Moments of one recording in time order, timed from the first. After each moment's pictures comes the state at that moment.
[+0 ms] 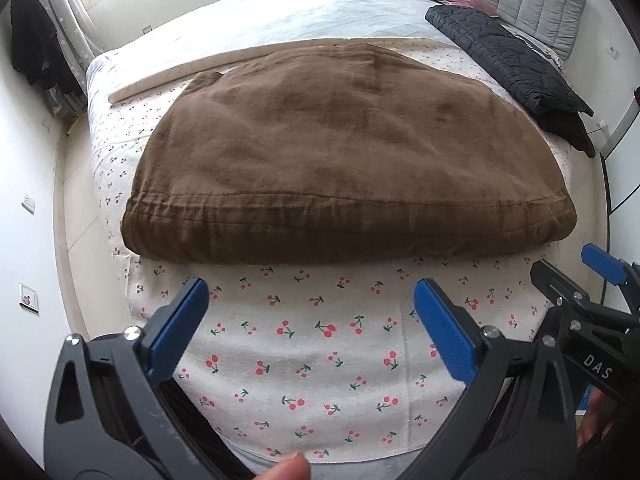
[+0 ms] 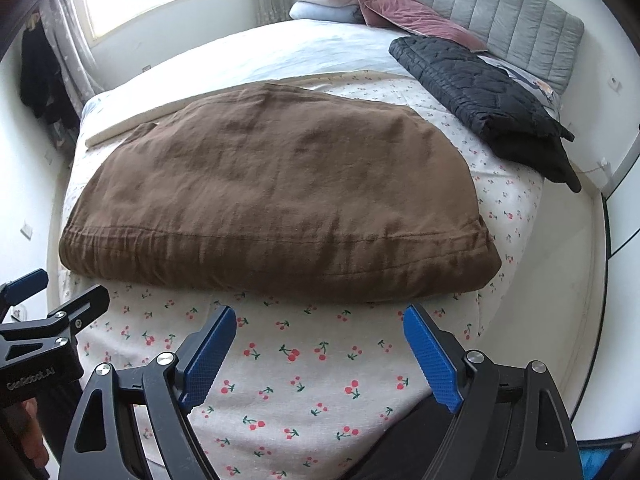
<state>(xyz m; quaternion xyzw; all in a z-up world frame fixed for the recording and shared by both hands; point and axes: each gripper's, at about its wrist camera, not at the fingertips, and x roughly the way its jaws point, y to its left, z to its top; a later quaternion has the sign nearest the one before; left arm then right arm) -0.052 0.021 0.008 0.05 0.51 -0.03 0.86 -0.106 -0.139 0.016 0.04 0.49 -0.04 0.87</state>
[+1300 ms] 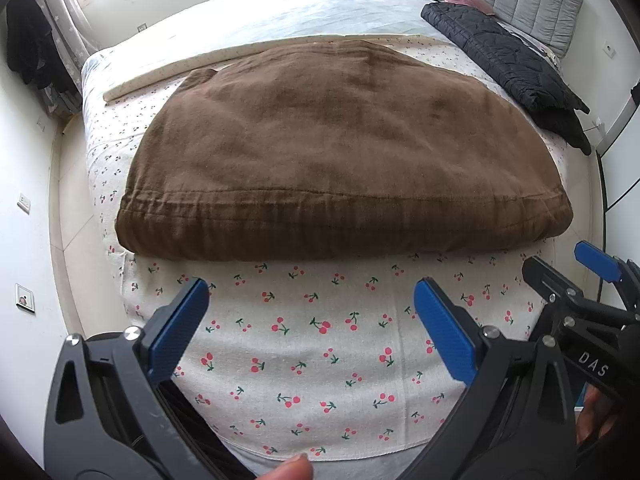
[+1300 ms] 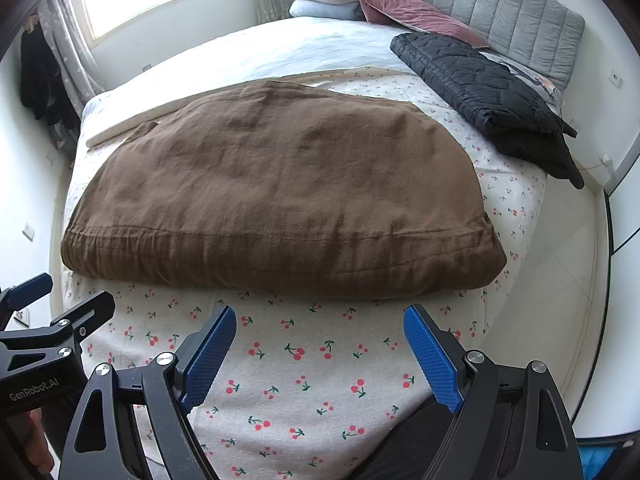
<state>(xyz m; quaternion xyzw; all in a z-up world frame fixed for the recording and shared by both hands) -0.053 0.019 0.006 0.05 0.52 -0.04 0.85 -0.104 -0.137 0.015 0.05 0.50 -0.04 0.87</state>
